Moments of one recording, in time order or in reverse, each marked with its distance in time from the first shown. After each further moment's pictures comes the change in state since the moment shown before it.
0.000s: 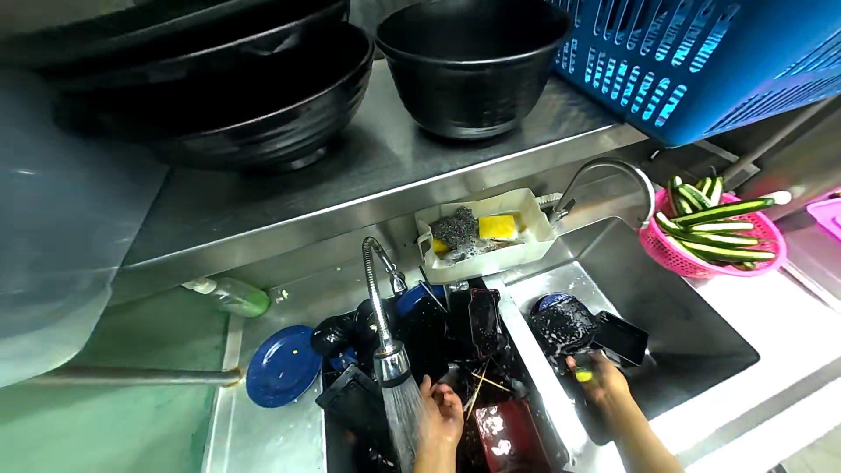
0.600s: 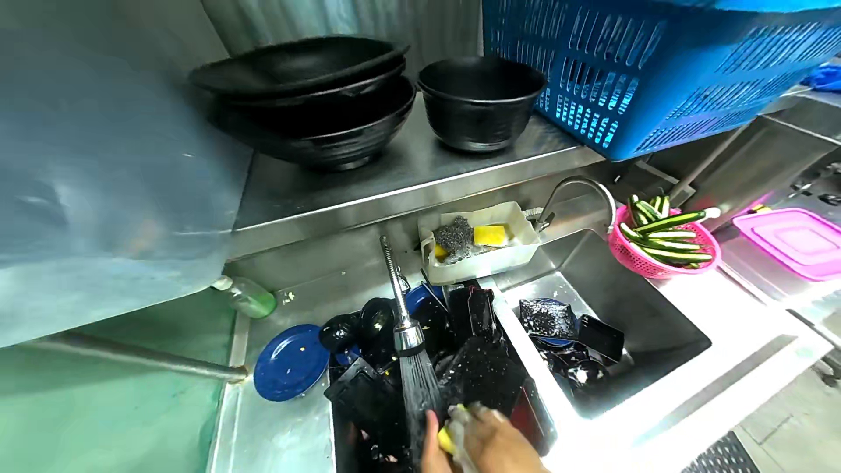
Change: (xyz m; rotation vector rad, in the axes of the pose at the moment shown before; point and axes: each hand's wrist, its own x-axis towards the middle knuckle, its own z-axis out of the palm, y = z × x) left_hand -0.098 0.013 -0.091 0.258 -0.507 -0.014; right_hand -0.305 0.073 0.019 -1.713 -1.208 -1.065
